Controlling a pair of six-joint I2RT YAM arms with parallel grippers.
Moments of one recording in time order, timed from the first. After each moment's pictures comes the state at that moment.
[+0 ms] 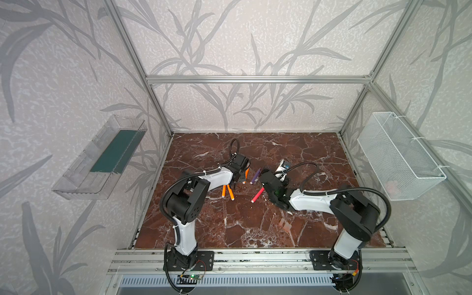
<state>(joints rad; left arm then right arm) -0.52 1.81 1.11 -0.33 -0.27 -0.57 0.87 1.83 0.93 0.37 0.92 0.88</state>
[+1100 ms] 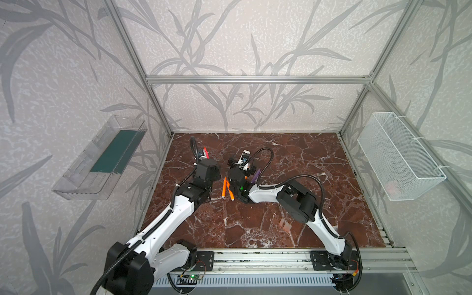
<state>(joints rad) -0.40 1.09 0.79 -0.29 -0.45 -0.49 1.00 2.38 1.55 0.88 1.23 0.23</state>
